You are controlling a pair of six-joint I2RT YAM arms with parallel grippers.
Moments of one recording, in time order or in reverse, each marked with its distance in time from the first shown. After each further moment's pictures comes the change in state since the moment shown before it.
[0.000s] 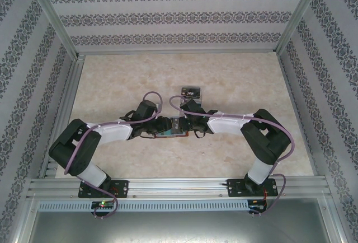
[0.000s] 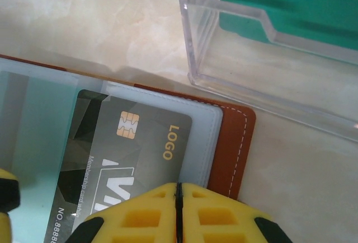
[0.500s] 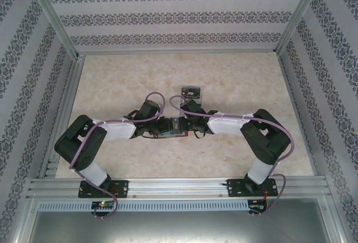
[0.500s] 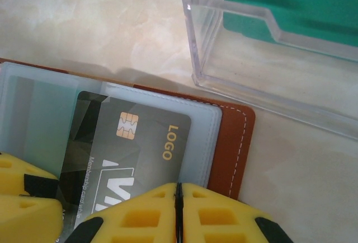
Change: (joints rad) left arm -0.009 0.065 0.023 0.008 -0.006 -0.021; right arm 0.000 0.001 -0.005 0.015 -0.009 0.016
